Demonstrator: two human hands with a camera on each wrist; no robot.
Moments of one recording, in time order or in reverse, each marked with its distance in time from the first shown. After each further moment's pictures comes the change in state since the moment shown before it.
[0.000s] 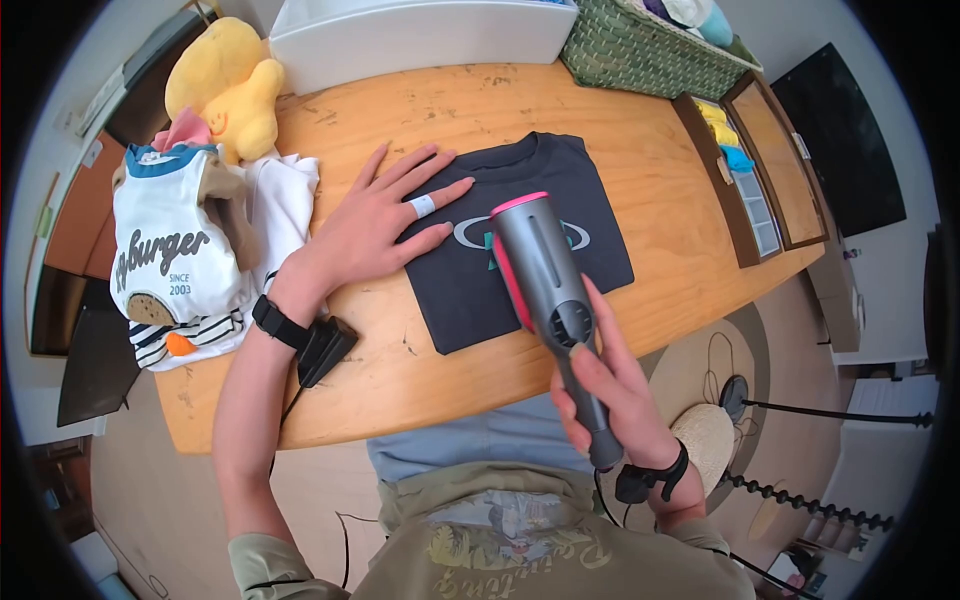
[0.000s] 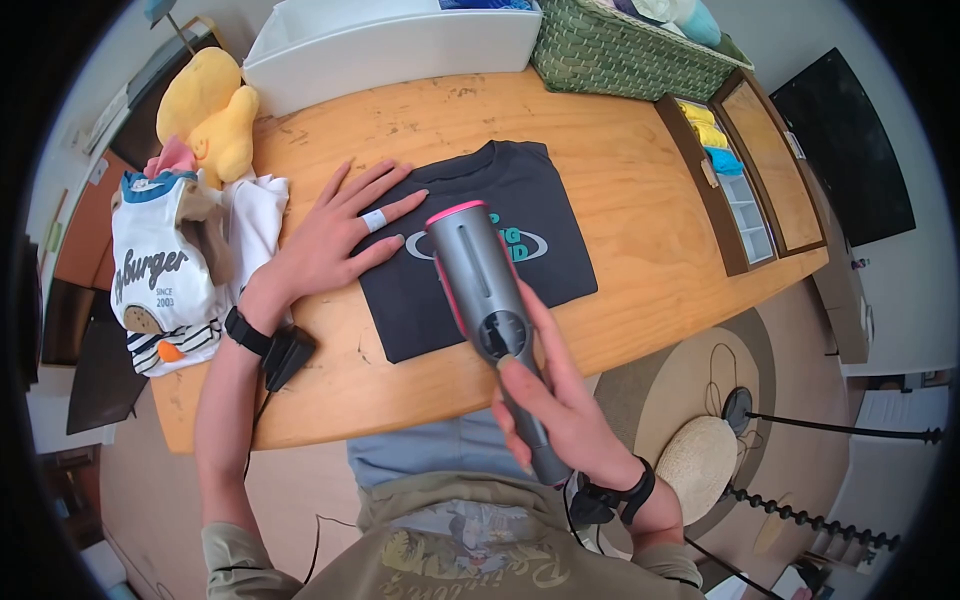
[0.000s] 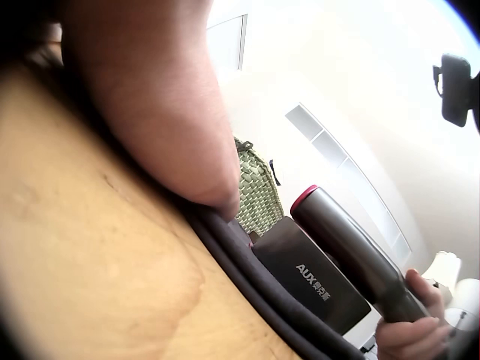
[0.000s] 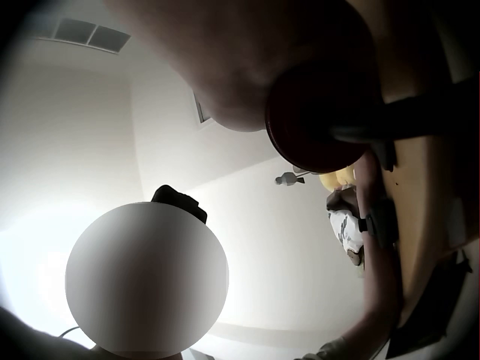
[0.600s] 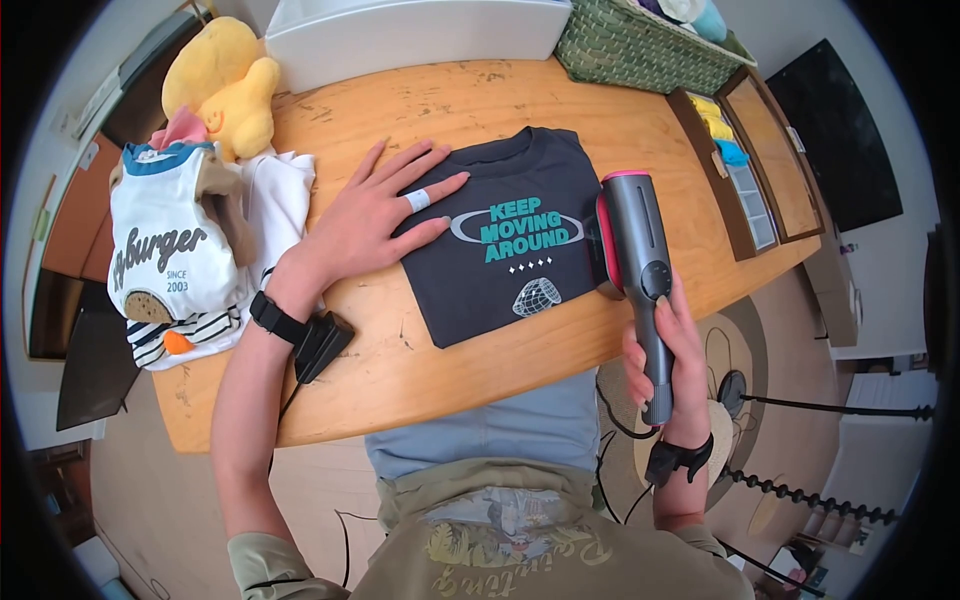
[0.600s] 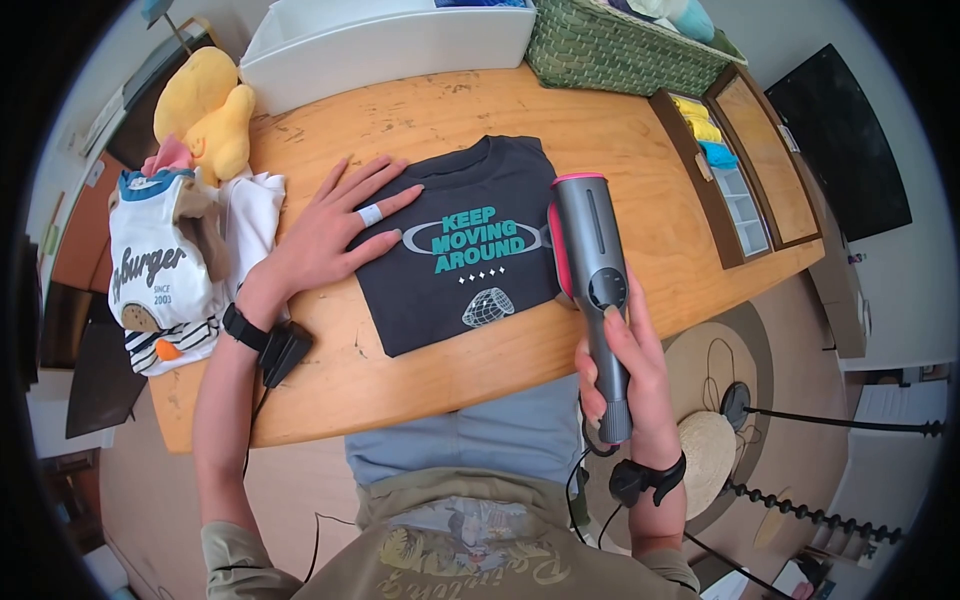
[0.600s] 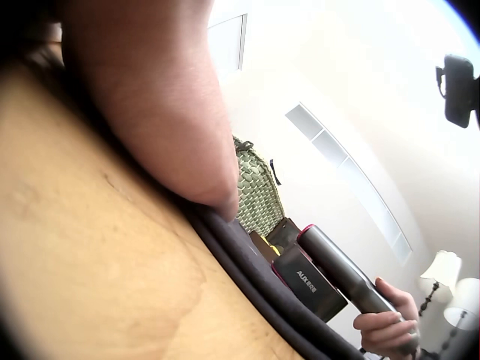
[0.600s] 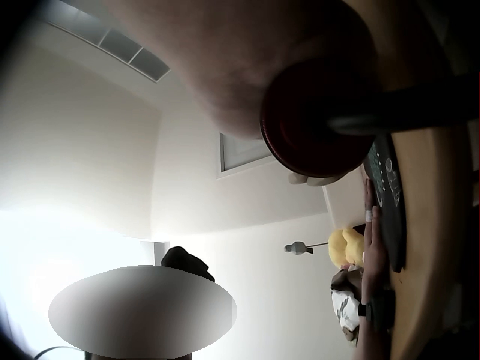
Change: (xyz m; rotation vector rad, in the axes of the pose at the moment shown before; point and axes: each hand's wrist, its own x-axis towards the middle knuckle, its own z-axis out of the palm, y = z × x) left_hand 0.001 0.000 0.000 -0.015 0.017 -0.004; right_hand -0.009 -0.005 -0.053 0.107 0.263 -0.205
